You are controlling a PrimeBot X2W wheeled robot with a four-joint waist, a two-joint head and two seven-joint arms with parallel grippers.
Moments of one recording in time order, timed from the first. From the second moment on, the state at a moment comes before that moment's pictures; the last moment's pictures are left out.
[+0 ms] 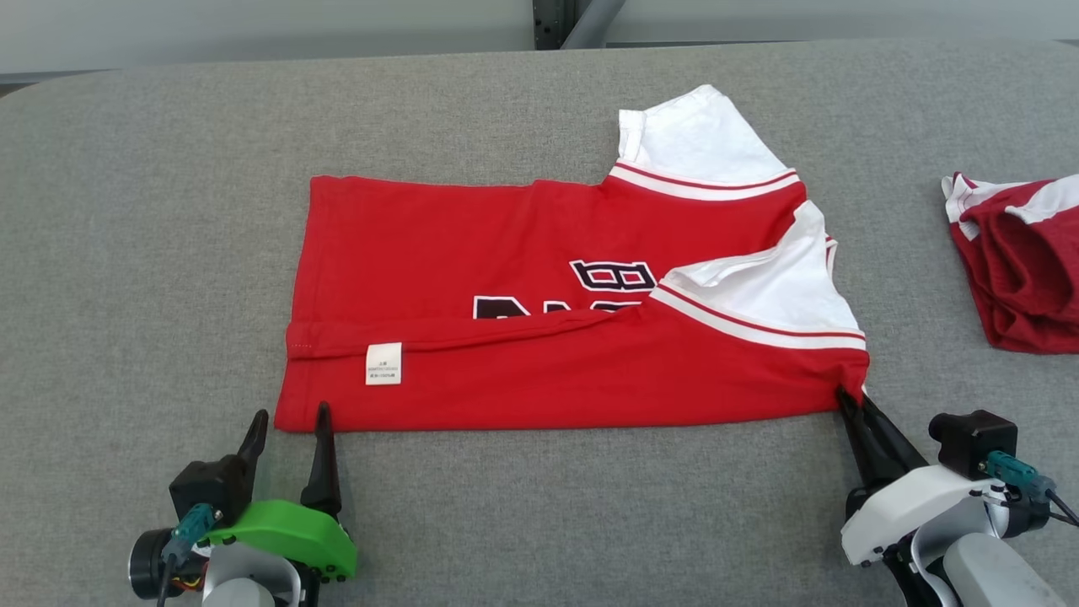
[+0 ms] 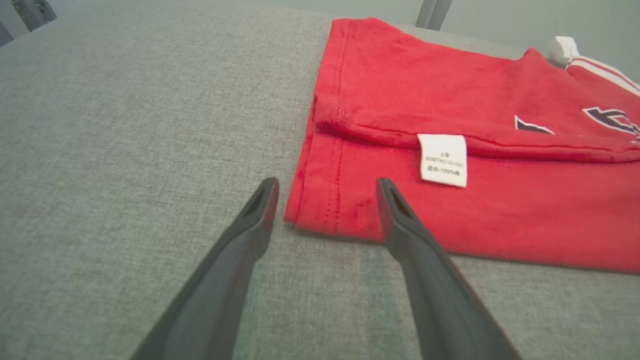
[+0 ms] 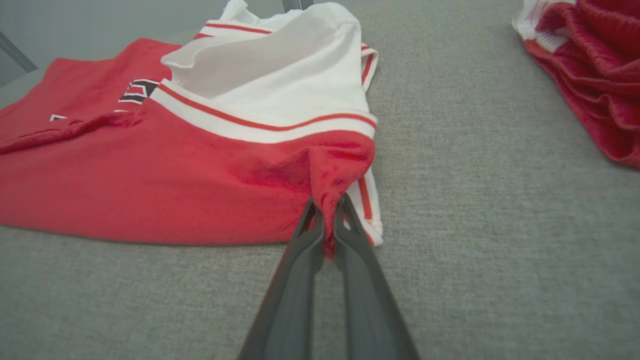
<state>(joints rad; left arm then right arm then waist) -0.17 0.05 -0.03 0.51 -0.24 -0.08 -0.26 -0.17 -0.29 0.23 0.45 0.45 0.13 -0.26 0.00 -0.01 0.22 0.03</state>
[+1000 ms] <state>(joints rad) -0.20 0.05 0.03 0.61 -0.26 -0.11 -0.26 -0.16 -0.31 0.25 0.44 0.46 0.13 -0.26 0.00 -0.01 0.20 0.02</state>
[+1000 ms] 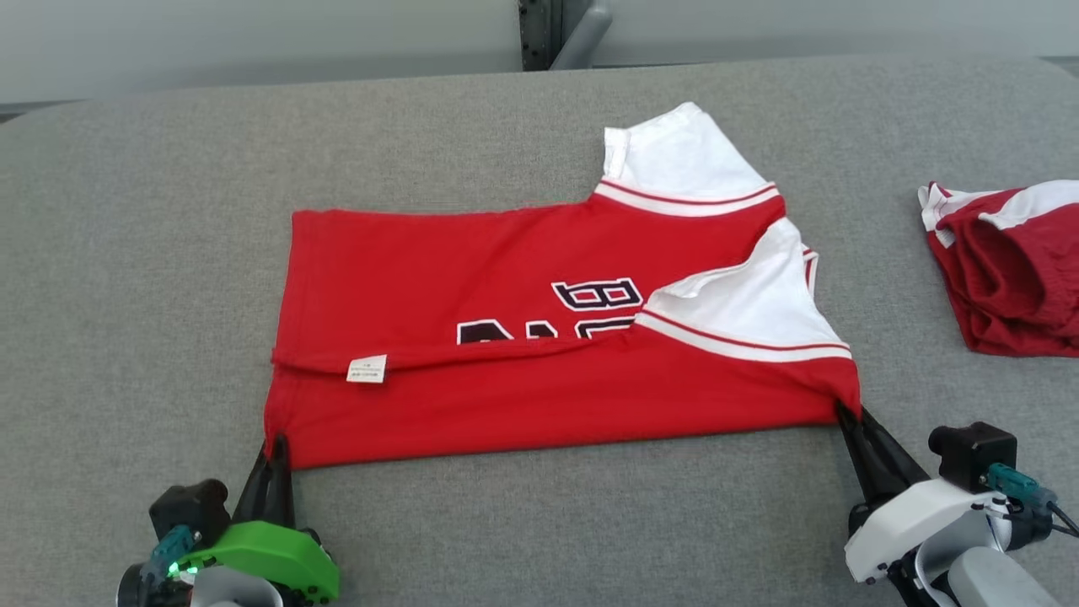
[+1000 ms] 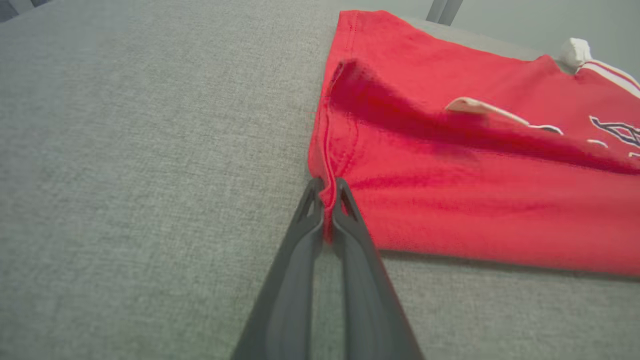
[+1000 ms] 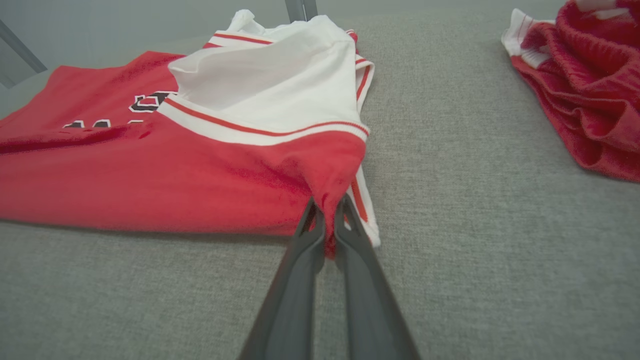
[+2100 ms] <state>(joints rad) -0.04 0.05 -0.01 0.50 -0.20 -0.09 -0.26 -0.01 -0.33 0.17 0.37 0.44 0.13 -0.26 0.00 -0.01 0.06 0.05</state>
